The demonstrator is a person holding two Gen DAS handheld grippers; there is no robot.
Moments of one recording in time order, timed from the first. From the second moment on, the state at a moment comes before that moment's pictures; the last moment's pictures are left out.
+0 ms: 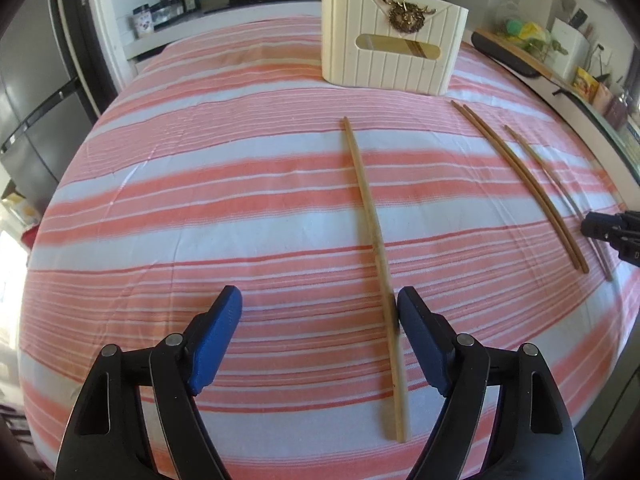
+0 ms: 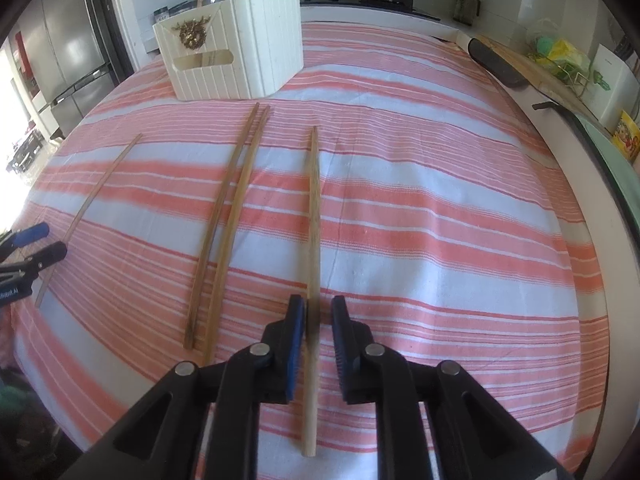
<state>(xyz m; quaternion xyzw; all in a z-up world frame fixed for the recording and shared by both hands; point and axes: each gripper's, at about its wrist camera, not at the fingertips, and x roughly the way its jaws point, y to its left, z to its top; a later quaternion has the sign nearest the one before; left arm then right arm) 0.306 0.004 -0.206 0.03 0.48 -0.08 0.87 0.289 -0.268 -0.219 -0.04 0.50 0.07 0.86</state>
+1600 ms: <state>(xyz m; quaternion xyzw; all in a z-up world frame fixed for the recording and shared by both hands) 0.301 0.025 -0.022 -0.06 0.26 -0.14 0.95 0.283 -0.248 -0.027 -0.01 0.24 0.14 0.96</state>
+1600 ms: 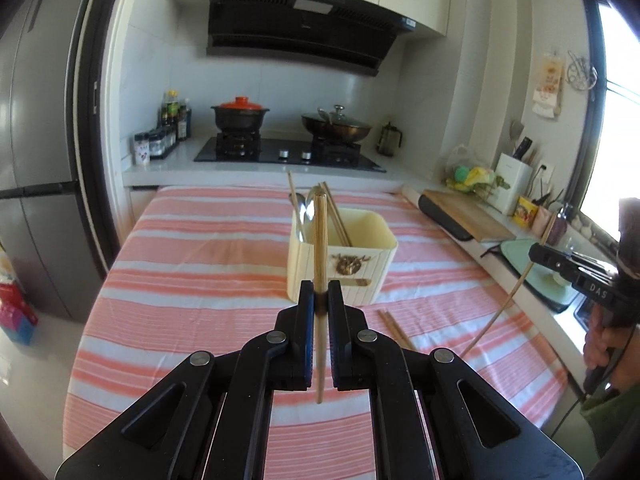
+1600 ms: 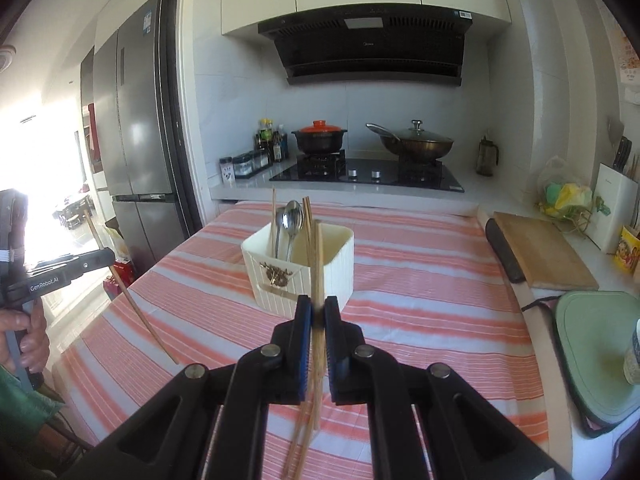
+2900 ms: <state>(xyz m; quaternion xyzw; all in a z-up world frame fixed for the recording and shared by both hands) 0.550 -0.038 -0.026 -0.08 0.34 -0.12 0.93 0.531 -0.189 -0.031 -0.02 0.33 0.15 0.93</state>
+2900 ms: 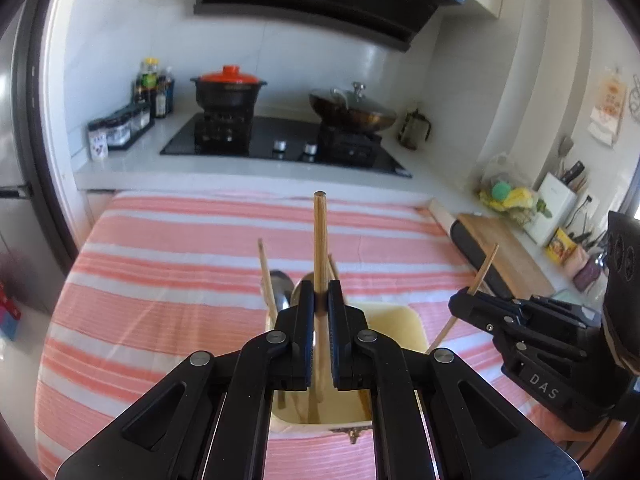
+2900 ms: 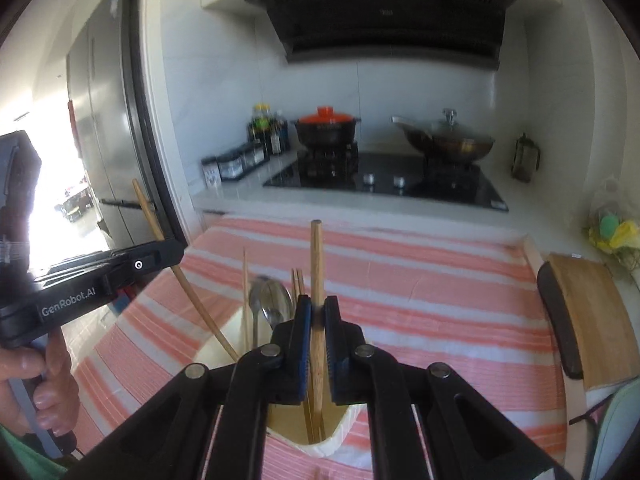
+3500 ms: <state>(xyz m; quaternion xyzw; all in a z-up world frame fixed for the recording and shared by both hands) 0.401 0.019 0.013 0.00 0.32 -0.14 0.94 0.392 -0.231 0.049 -0.02 0.24 0.17 0.96</state>
